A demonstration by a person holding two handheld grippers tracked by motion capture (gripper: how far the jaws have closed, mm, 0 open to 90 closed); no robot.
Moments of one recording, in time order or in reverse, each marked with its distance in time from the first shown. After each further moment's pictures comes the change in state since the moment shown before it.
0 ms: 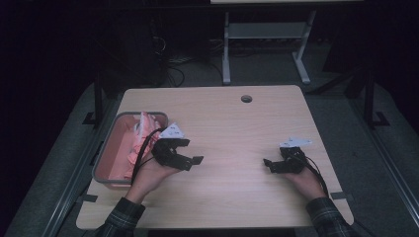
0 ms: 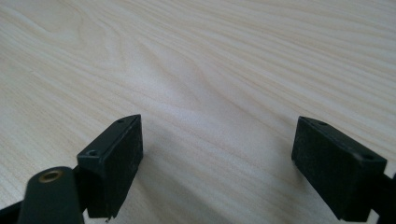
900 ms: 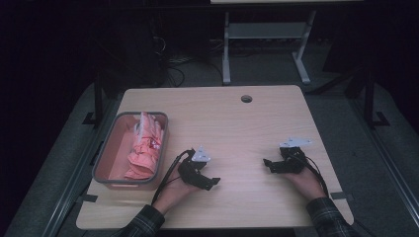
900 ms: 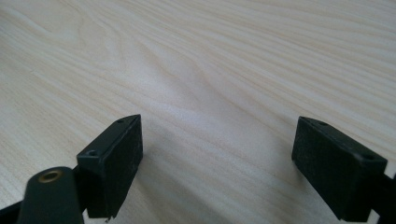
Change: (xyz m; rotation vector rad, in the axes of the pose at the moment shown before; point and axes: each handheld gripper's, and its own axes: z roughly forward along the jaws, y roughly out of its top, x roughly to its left) left arm -0.021 -0.046 0.084 0.138 0.016 0.070; right arm 0.000 0.000 0.000 0.000 0.001 -0.001
